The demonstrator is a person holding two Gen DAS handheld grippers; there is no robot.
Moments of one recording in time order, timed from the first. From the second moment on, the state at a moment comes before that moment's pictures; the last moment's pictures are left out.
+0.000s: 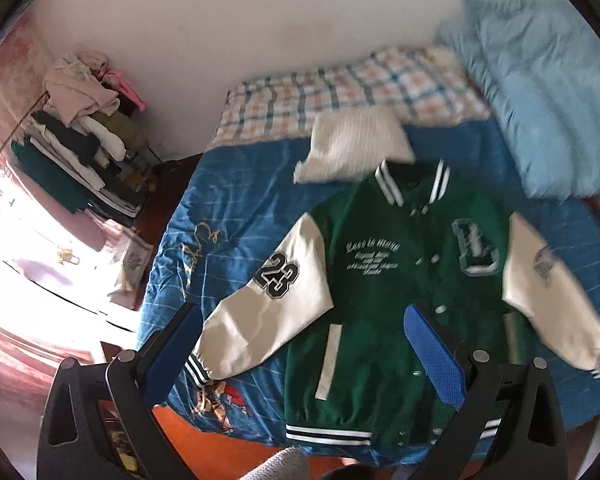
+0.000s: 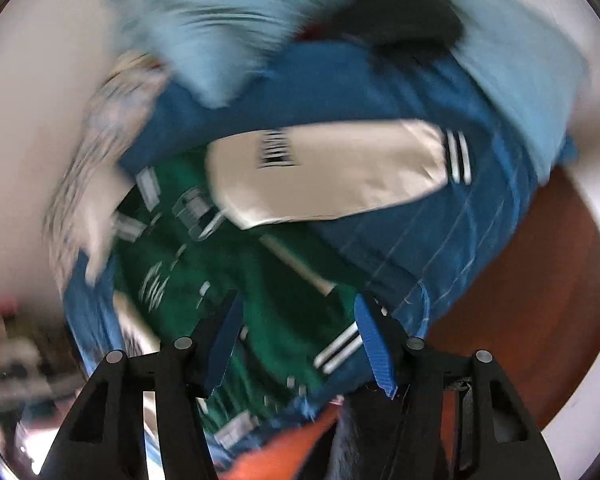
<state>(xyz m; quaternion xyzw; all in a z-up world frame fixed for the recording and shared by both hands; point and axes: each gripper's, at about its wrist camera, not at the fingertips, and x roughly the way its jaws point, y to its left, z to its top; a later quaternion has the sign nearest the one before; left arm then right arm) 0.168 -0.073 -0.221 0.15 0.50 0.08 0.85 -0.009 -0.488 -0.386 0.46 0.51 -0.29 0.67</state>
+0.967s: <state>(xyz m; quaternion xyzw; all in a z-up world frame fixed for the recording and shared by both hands) 0.291 -0.263 -0.533 0.20 0.60 -0.02 0.78 0.128 -0.792 -0.508 0.38 0.33 -0.47 0.73</state>
